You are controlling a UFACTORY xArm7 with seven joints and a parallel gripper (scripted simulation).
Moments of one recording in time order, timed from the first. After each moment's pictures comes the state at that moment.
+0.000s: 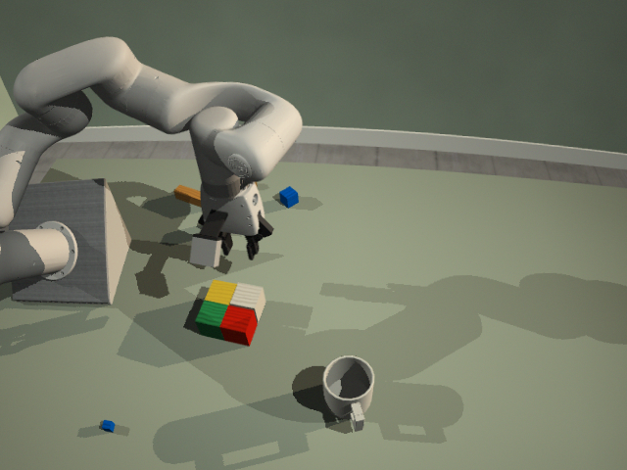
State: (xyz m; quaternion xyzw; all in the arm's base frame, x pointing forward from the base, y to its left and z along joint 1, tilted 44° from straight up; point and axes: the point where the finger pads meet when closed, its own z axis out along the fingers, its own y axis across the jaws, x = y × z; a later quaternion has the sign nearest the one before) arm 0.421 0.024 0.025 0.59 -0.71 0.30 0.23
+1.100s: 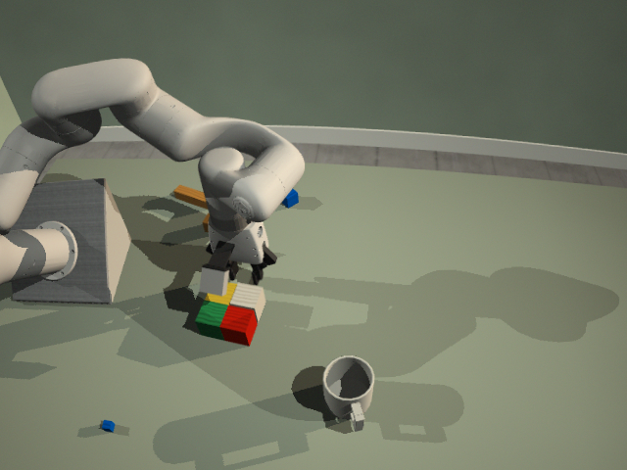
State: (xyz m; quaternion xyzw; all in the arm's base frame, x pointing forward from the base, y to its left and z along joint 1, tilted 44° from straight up) arm 0.422 -0.030 -0.029 0.59 -0.71 0.30 0.23
